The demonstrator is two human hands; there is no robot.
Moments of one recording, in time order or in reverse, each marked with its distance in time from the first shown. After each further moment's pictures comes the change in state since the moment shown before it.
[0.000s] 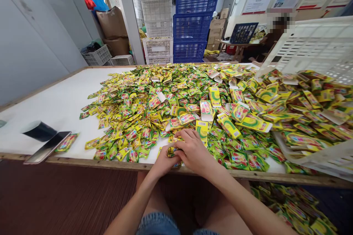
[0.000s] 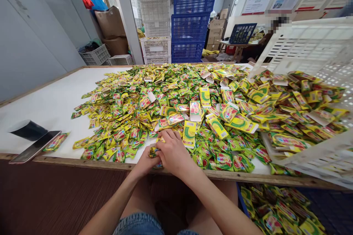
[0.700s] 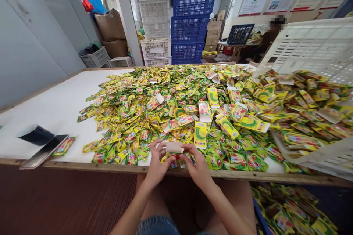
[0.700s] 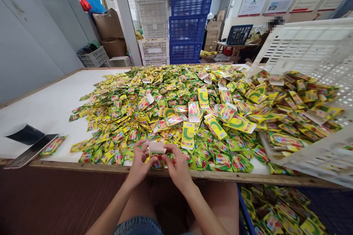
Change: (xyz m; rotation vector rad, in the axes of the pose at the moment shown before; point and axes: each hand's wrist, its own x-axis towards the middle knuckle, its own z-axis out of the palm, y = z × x) left_hand -0.022 -0.002 -0.006 -0.075 0.194 0.071; right_hand -0.050 0.011 0.057 0.637 0.327 0.356
